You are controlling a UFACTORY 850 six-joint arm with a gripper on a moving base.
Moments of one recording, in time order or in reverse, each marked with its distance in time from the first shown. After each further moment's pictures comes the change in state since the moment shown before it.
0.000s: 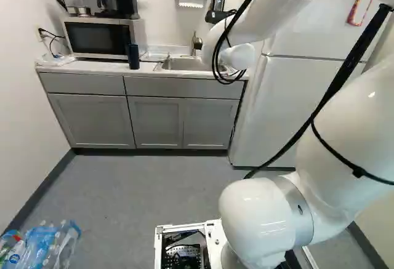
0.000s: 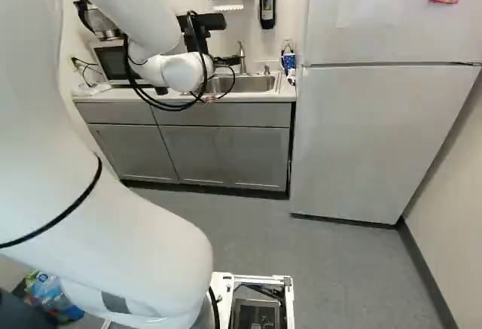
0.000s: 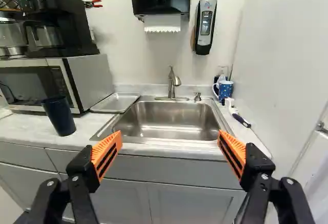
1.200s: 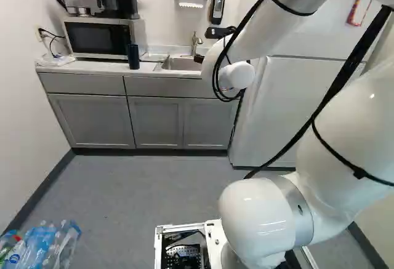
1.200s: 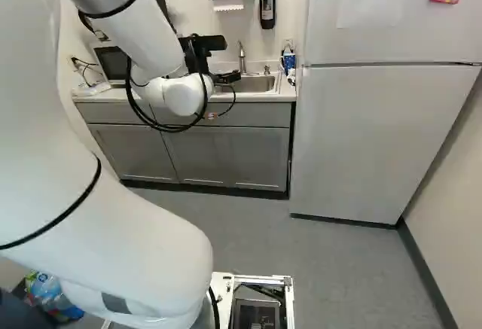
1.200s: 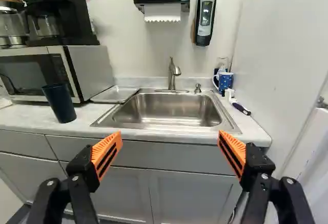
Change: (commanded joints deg) arm 0.0 0.1 7.5 0.0 7.8 0.0
